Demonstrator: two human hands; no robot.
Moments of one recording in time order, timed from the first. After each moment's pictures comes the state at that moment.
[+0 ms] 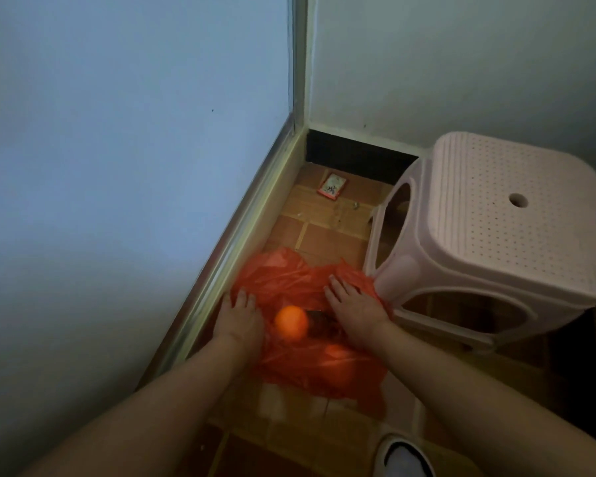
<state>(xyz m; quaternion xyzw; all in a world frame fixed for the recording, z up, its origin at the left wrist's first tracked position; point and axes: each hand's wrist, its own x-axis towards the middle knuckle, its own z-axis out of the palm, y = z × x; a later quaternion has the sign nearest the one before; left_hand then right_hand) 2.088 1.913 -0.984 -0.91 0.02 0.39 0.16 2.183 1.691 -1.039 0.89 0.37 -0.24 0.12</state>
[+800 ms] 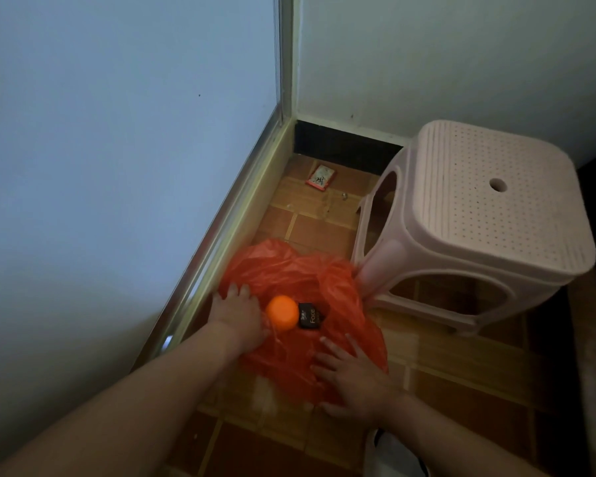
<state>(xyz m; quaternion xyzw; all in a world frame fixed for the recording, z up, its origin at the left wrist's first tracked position) 2.089 1.907 -0.985 -0.93 -0.05 0.37 0.05 2.064 1.636 -1.034 0.83 0.46 -0.31 -0.02</state>
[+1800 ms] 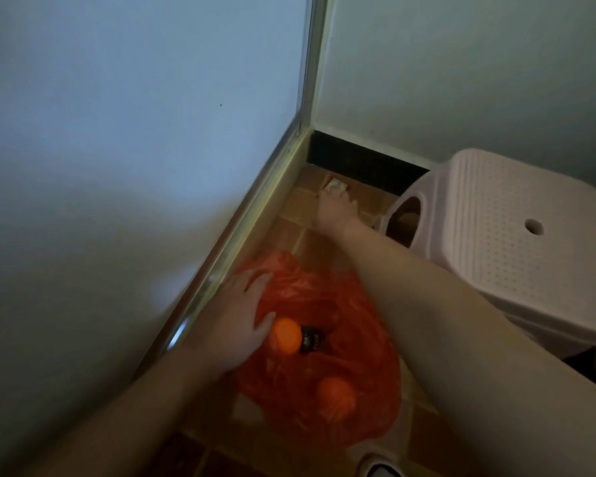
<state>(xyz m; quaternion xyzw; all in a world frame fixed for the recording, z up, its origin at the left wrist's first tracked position) 2.092 1.933 -0.947 -0.96 -0.06 0.12 -0.24 2.374 1.803 -1.010 0.97 0.16 -0.20 -0.01</state>
